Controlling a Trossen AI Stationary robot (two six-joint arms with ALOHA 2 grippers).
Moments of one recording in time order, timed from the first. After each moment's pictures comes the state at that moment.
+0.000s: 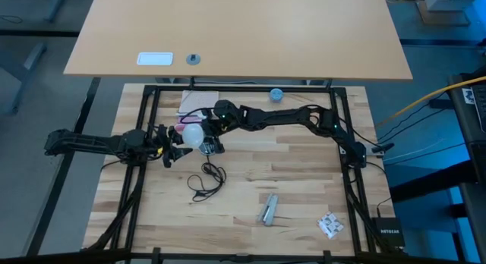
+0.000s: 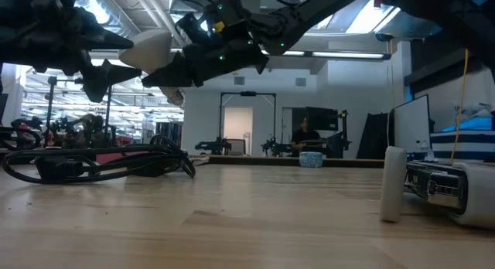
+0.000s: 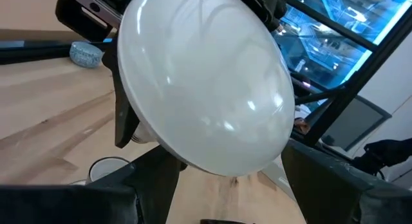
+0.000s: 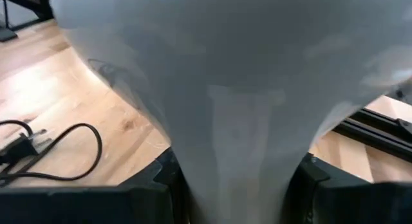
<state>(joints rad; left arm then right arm) -0.02 0.25 0.01 0.22 -0.17 -0.48 -0.17 2.28 1.77 0.11 -0.44 -0.43</state>
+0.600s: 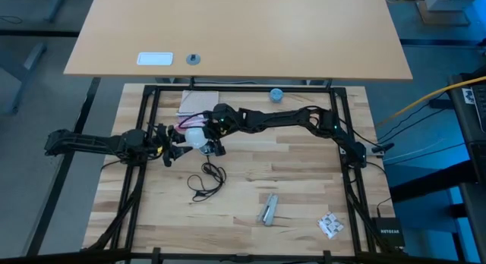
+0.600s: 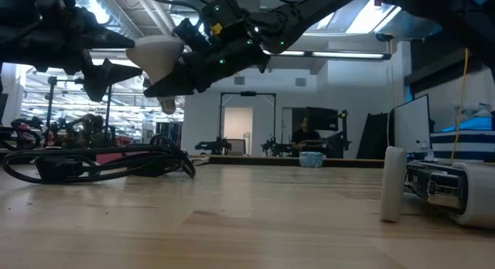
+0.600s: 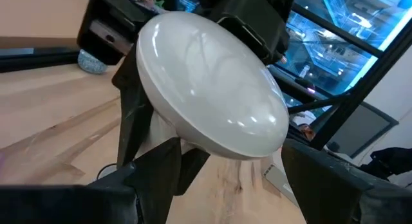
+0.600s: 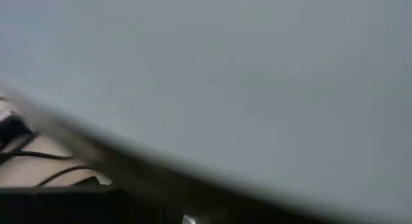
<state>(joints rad) -0.02 0.25 0.01 0.22 -0.20 -0.48 -0.16 2.28 1.77 0.03 -0.36 -0.45</state>
